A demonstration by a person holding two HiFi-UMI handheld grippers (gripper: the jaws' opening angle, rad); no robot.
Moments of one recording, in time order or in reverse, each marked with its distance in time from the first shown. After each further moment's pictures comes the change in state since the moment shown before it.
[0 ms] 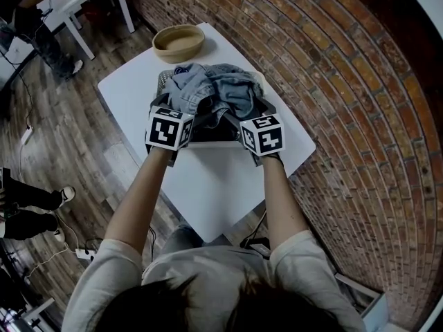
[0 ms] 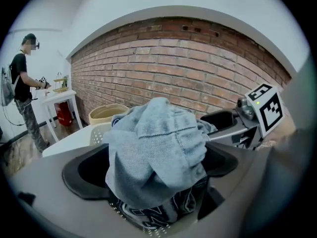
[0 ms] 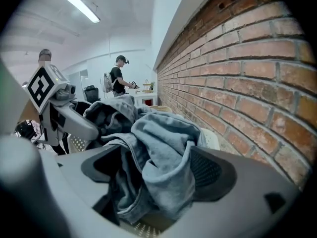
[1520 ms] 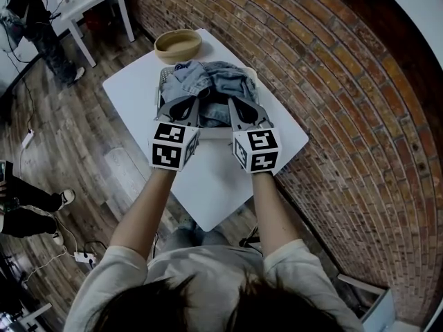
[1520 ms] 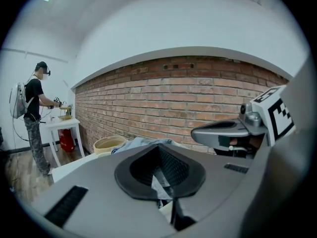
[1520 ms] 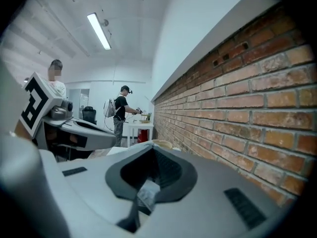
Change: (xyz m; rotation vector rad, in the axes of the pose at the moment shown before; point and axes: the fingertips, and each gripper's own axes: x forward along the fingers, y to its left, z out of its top) left arm -0.095 -0.060 0.041 0.087 -0.340 0.056; right arm -0.102 0.058 0.062 -0.027 -0.374 -0.099
